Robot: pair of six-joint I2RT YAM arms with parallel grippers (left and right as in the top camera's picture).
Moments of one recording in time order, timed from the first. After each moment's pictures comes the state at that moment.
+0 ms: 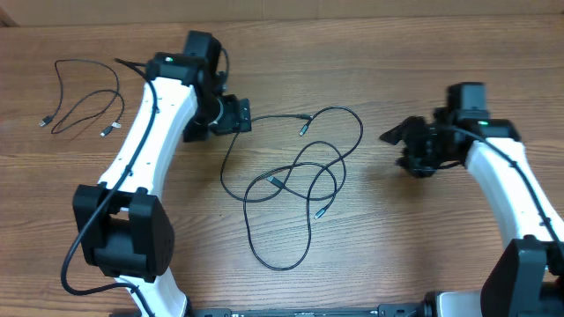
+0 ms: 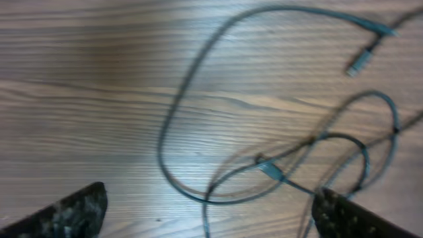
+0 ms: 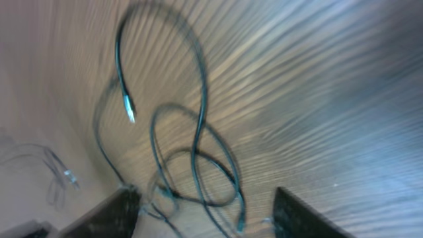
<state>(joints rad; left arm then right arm) -0.18 1.91 1.70 -1.22 0.14 -0.32 -0.02 1.57 1.11 -0.80 -0.47 0.78</state>
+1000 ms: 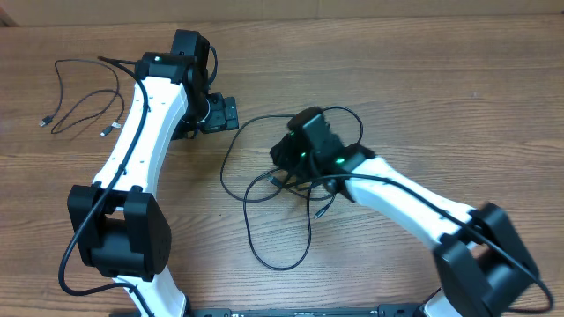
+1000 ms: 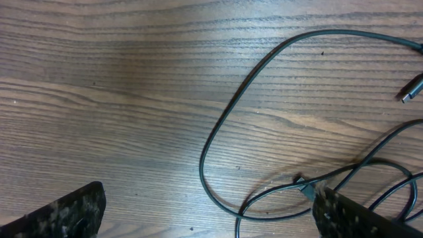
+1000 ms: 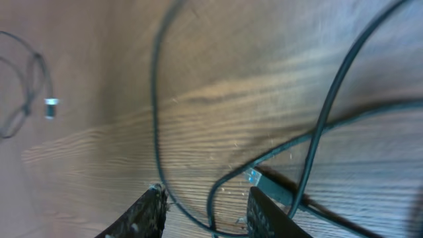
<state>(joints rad) -0.15 1.91 1.70 -1.22 0.02 -0.32 0.69 1.76 1.11 -0.29 -0.12 1.10</state>
